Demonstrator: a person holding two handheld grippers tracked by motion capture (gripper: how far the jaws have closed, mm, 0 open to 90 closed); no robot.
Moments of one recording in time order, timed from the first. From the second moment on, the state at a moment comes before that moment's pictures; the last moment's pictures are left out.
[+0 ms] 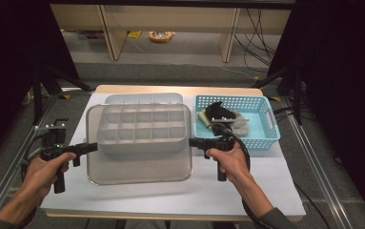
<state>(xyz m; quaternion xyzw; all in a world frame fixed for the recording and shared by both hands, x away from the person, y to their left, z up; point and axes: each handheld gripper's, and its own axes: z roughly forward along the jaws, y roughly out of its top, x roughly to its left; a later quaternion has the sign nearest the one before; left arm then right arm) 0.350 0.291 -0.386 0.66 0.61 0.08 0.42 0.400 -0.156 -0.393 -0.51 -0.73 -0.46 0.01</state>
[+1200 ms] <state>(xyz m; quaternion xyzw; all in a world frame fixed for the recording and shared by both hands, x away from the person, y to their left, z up) 0.301 0.293 -0.467 0.68 0.64 0.00 0.36 0.337 -0.164 -0.461 -0.50 -0.76 -0.41 0.10</state>
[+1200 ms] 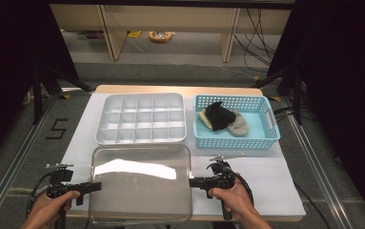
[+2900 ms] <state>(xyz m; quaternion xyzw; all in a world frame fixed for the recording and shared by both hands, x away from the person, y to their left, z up) 0.300 0.290 -0.454 0.69 0.63 0.04 0.36 0.348 -0.170 -0.470 -0.53 -0.76 -0.37 0.07</state>
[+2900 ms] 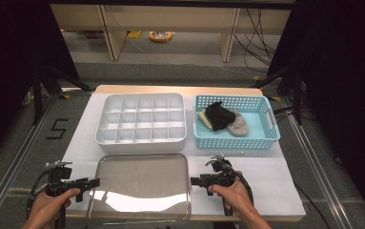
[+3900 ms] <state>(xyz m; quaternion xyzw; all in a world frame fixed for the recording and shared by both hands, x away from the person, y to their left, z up) 0.281 0.186 -0.460 0.78 0.49 0.00 0.39 0.374 -0.214 -0.423 -0.48 -0.75 -0.44 -0.05</state>
